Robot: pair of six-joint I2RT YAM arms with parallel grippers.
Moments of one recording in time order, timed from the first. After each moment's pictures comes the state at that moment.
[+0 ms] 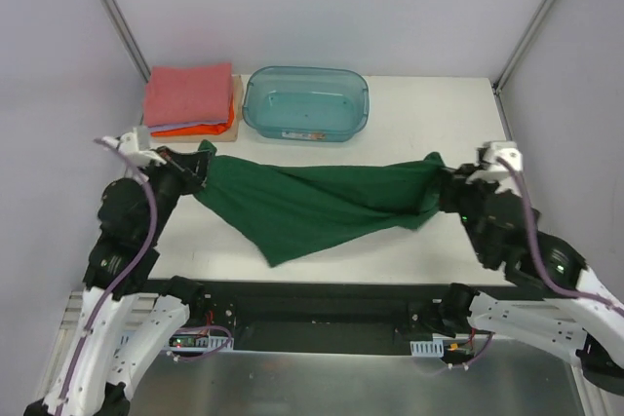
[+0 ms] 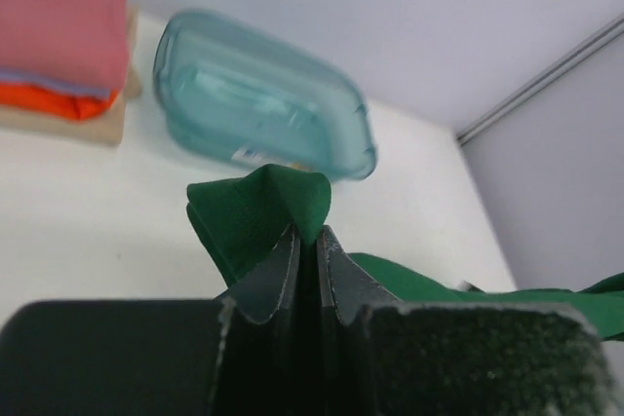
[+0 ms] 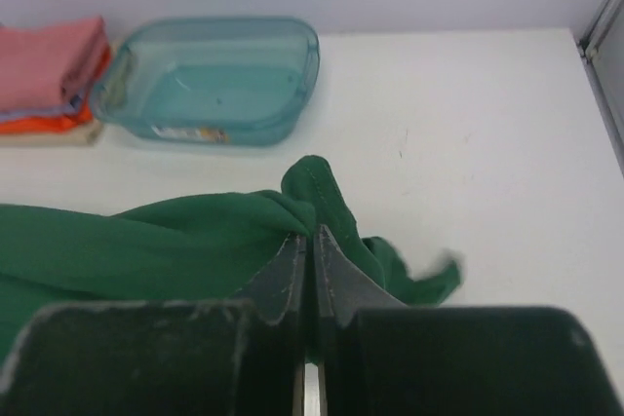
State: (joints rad) left arm -0.30 0.55 0.87 -0.44 -0.07 -0.59; right arm 1.04 0.66 1.03 -0.65 0.87 0.30
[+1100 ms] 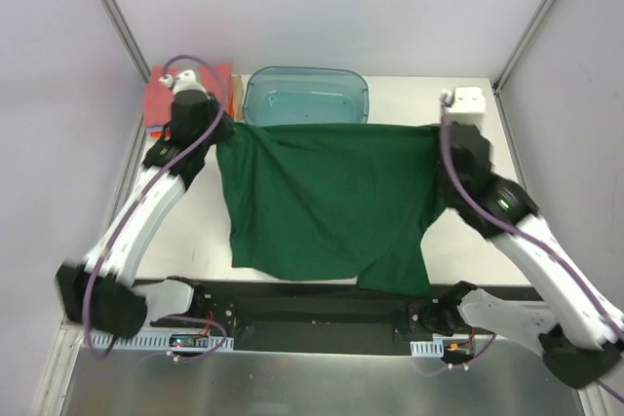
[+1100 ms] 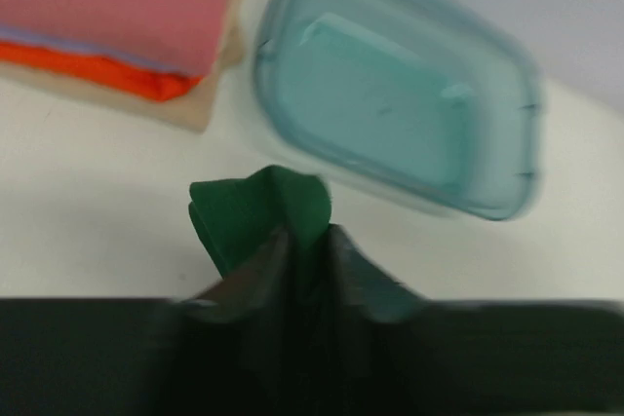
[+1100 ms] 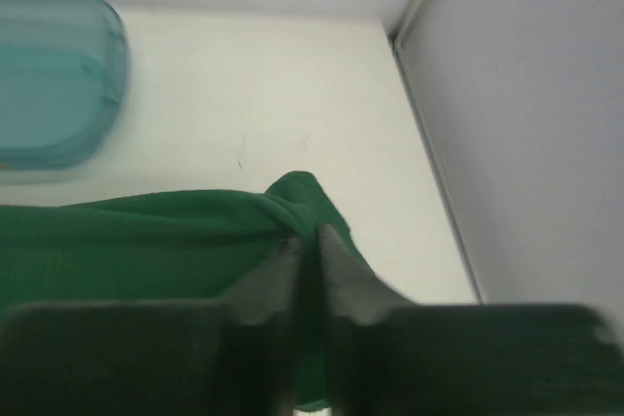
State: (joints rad) left arm -0.28 1.05 1.14 -0.37 -0.21 -0.56; right arm 0.78 0.89 1.25 -0.60 0.91 0.00
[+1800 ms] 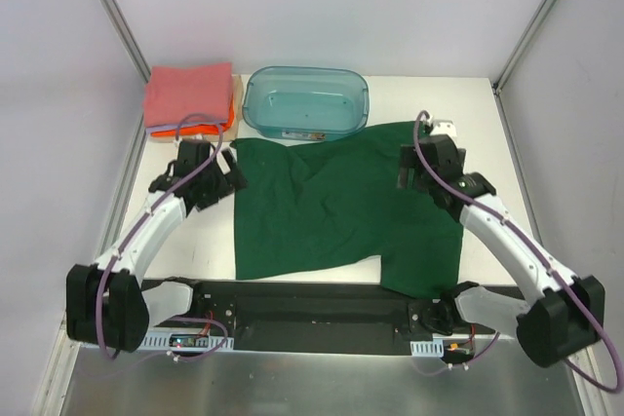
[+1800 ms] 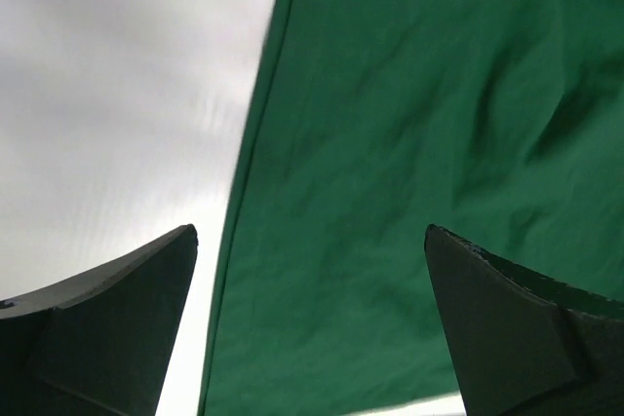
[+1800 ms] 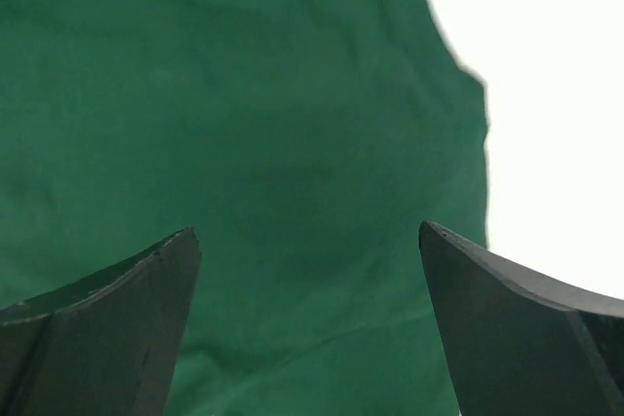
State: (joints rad) left arm -0.16 1.20 0.85 -0.53 0.00 -0.64; right arm 0.42 1.19 0.97 -0.57 0.44 0.28
